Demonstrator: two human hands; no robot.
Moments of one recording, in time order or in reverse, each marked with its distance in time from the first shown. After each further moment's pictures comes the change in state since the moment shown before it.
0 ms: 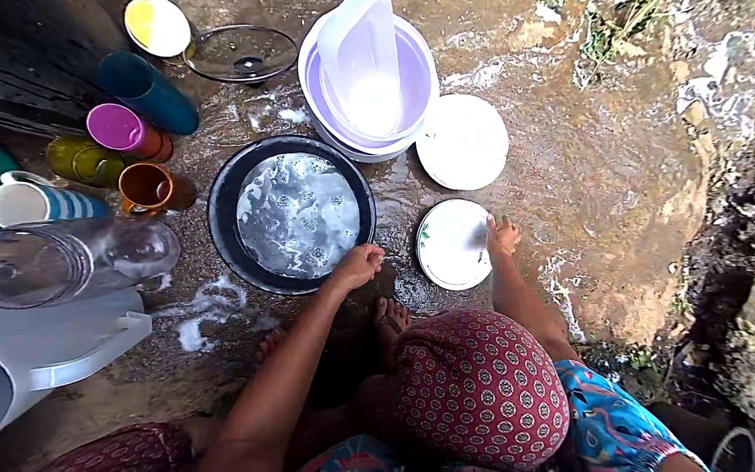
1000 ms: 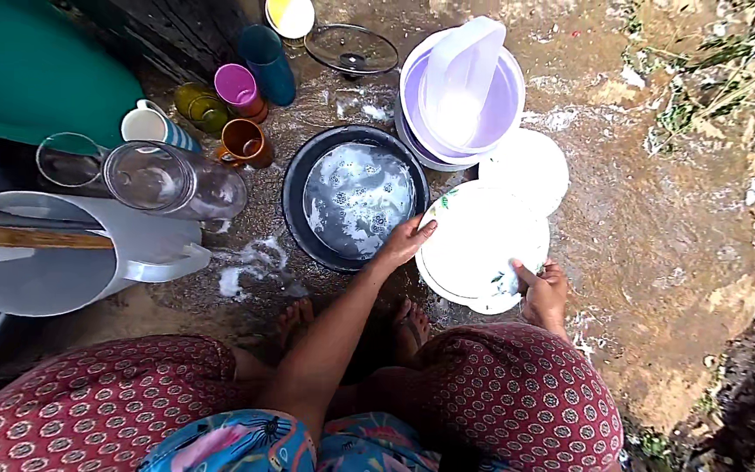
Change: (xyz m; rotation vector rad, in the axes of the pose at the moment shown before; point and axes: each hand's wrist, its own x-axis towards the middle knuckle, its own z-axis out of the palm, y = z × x) left_hand -0.015 0.019 -0.002 -0.521 0.346 0.333; right_hand -0.138 -0.066 -0.052 0.769 -0.202 -0.199
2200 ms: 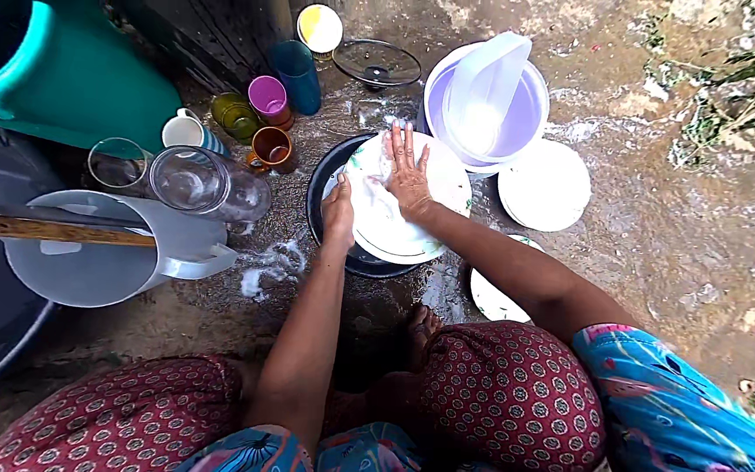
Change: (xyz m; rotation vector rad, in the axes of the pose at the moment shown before) left_hand -0.012 0.029 -0.105 -0.280 0.709 -0.076; right_hand 0.018 -0.036 0.274 -0.963 -0.516 -1.139
